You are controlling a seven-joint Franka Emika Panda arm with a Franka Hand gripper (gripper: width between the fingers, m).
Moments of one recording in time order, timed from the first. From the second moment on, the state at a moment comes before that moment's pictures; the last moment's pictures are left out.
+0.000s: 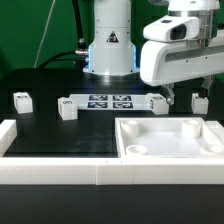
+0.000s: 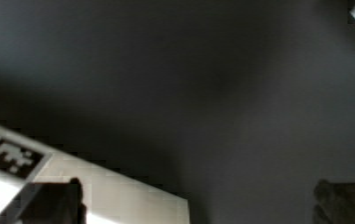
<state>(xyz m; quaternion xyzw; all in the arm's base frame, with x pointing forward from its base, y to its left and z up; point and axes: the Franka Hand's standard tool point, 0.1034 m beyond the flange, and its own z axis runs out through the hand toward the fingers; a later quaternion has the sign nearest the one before) 0.446 0.135 0.050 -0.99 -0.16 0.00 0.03</state>
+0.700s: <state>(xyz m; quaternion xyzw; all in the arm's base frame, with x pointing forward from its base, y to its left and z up) 0.425 0.162 0.034 -0.99 0.12 0.00 0.06</state>
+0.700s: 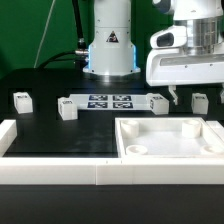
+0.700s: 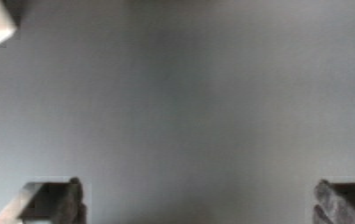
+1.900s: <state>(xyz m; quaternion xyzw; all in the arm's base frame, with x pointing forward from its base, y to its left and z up) 0.391 0.169 0.034 -0.92 0.06 0.37 0.05</state>
